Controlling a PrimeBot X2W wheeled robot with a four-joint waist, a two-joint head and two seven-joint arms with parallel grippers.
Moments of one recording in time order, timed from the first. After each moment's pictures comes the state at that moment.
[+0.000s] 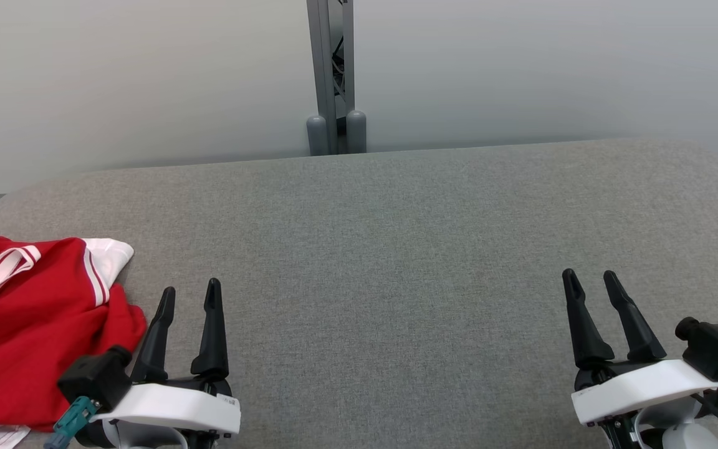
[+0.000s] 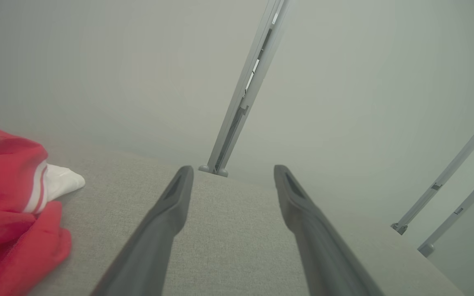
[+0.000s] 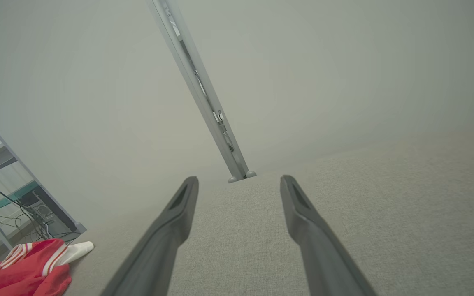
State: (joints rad) left arm -0.02 0.04 -0.12 0.09 -0.51 0.04 -0.19; right arm -0.07 -0.04 0.08 0.13 0.48 0.13 -0.13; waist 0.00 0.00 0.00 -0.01
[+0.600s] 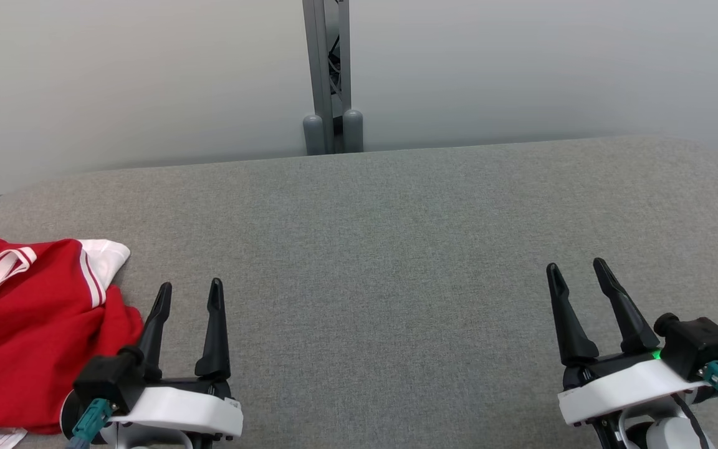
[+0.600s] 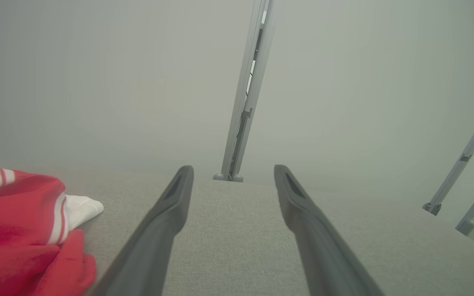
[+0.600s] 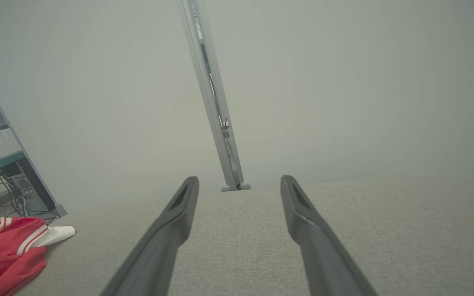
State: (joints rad) left arm -0.02 0.05 -0.12 0.09 -0.34 0.05 -0.22; right arm -0.09 -0.04 0.11 0.12 0.31 0.13 -0.18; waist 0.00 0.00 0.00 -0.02
